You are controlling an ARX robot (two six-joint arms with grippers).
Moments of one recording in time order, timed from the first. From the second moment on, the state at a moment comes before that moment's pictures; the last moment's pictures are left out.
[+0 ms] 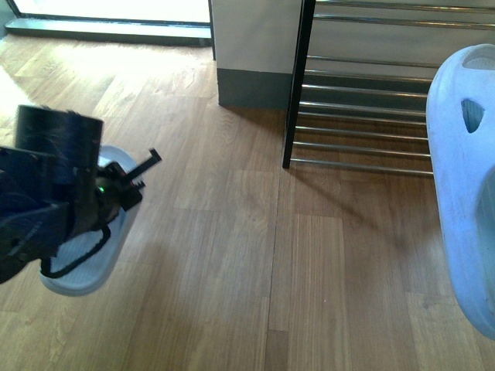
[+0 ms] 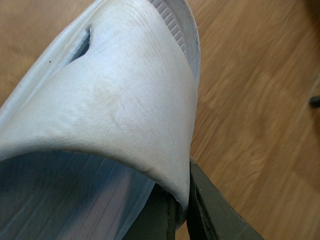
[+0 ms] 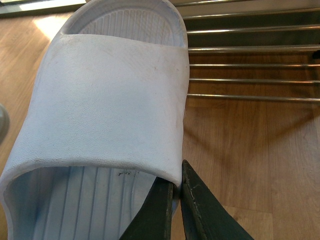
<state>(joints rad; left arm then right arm) -0.24 2.23 0.75 0.83 -0.25 -0.75 -0.01 1.29 0.18 0.69 -0.17 0.12</state>
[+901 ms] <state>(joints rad) -0.27 1.39 0.36 0.67 -0.42 -0.52 -0.01 1.29 0.18 0.69 -0.17 0.12</state>
